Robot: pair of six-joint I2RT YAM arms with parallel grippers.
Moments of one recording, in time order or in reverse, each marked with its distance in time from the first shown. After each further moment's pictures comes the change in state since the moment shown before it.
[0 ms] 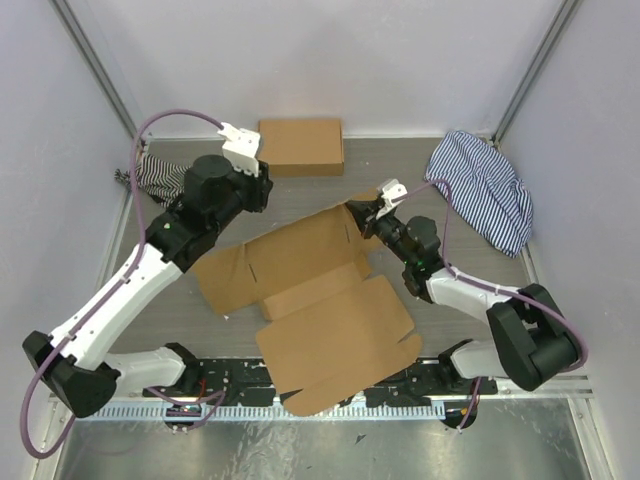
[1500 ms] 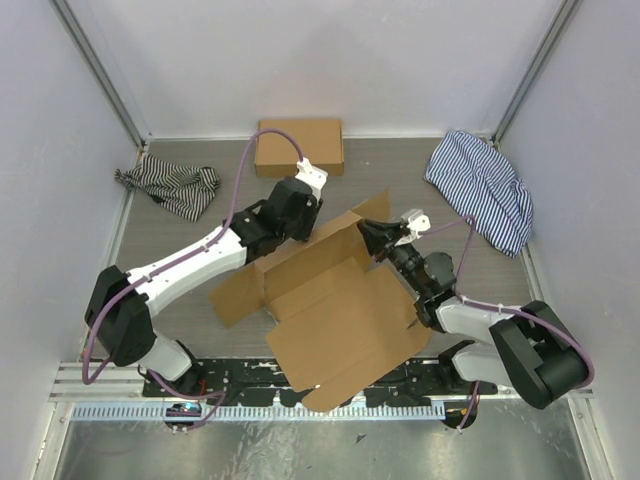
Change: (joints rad) left arm -0.164 0.325 -0.010 0.020 -0.069 -0.053; right arm 0.000 -0.078 -0.307 0.404 0.060 0.127
